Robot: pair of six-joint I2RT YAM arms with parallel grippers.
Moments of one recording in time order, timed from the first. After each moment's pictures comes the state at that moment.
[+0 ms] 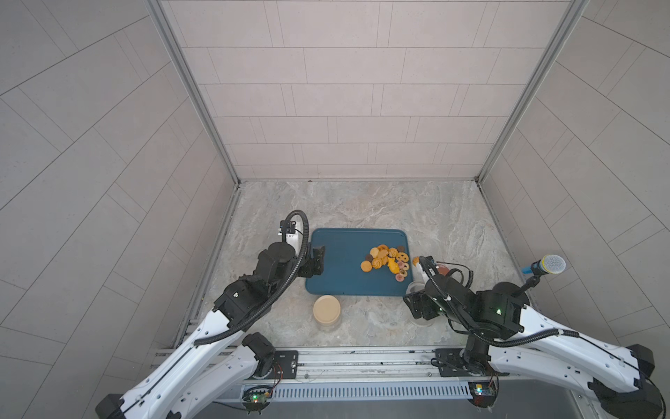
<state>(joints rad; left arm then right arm) -0.65 0.74 0.80 -0.56 -0.24 -0.44 1.04 0.74 0.70 -0.89 0.32 0.64</state>
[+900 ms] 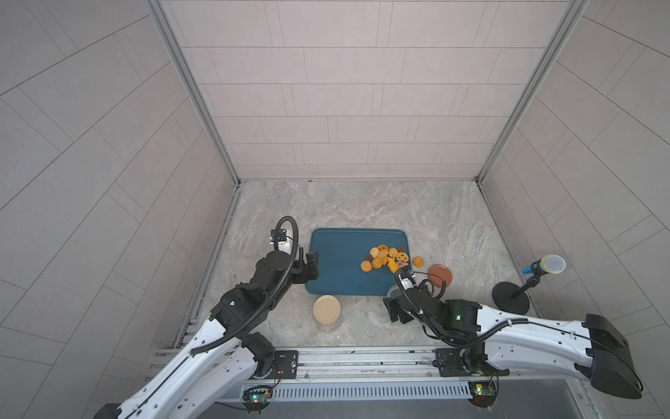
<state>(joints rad) -0.65 0.65 0.72 -0.60 -0.31 -0.55 1.13 0.93 0.49 -0.43 0.46 0.67</state>
